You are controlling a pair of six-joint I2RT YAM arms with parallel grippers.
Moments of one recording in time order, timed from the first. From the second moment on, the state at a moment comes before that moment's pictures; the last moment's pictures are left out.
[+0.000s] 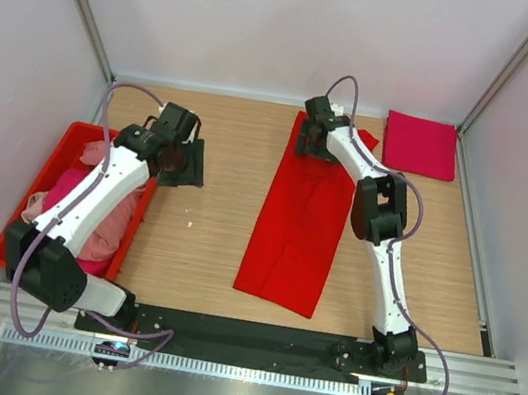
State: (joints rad) left arm -0.35 1.38 1.31 -0.96 -0.10 -0.46; right arm 0.40 2.50 2.24 -0.78 0.33 0.44
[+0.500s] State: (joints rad) left arm -0.35 1.50 1.30 -0.94 -0.04 -0.44; right arm 0.50 2.70 2.54 -0.66 0.25 0.42
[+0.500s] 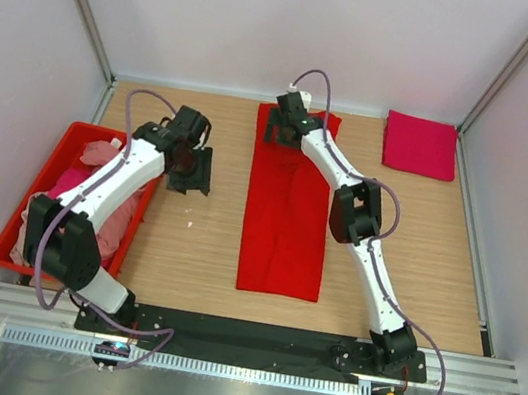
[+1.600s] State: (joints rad) left arm -0.76 1.64 1.12 -0.92 0.18 -0.85; right arm 0.62 1.31 0.93 -0.99 0.13 0.67
